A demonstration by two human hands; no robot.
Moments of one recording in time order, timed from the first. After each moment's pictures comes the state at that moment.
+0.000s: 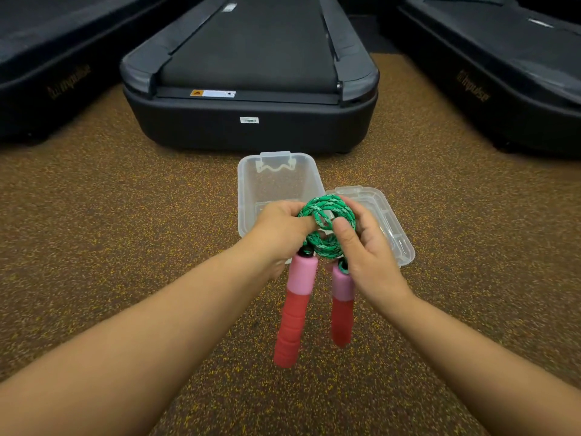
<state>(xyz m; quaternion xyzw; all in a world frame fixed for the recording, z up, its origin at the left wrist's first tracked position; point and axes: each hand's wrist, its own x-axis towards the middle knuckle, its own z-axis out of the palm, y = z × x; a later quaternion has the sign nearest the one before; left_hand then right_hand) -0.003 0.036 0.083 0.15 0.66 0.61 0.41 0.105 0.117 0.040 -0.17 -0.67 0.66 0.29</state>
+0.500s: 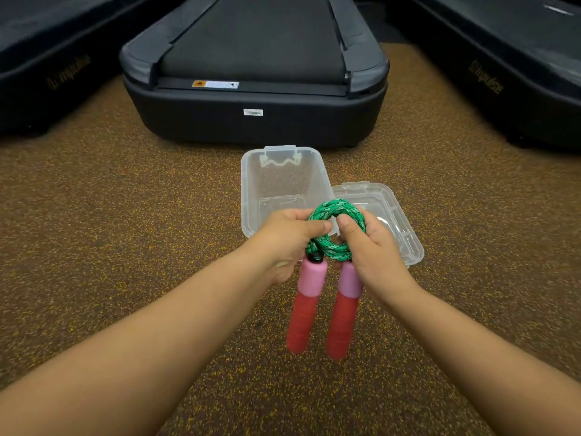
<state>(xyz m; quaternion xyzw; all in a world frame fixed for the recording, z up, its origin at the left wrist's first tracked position) -0.009 0.041 0.068 0.10 0.60 0.64 0.47 0.089 0.127 0.031 -0.22 -0.65 0.68 0.27</state>
